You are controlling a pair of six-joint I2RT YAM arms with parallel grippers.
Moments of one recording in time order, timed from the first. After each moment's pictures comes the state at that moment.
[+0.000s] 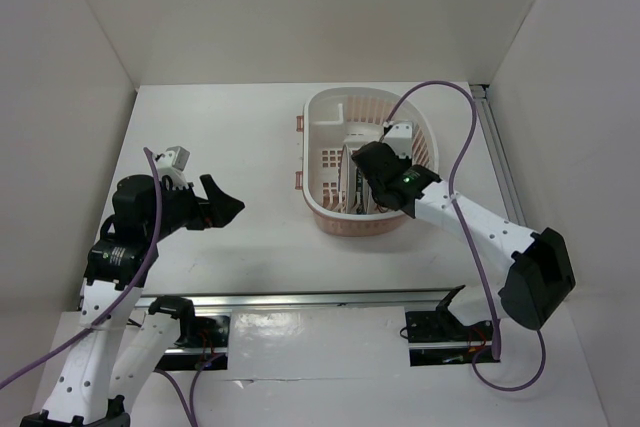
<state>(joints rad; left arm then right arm) -0.12 0.63 0.84 -0.67 0.40 -0.42 0.68 1.35 1.07 -0.64 0.82 0.53</state>
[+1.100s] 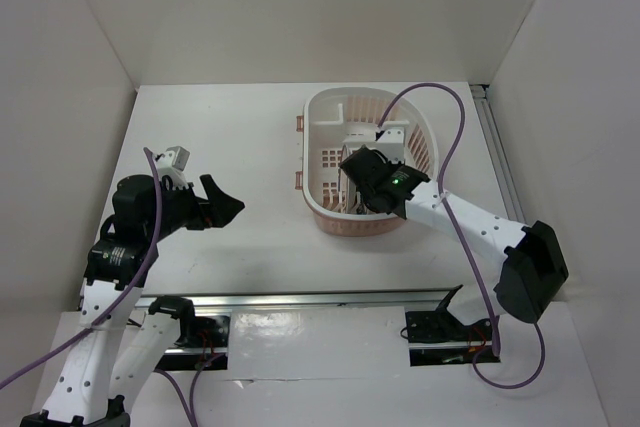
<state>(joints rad) -0.12 0.63 0.84 -0.67 0.40 -0.42 0.75 1.40 1.10 -0.73 0.87 0.62</state>
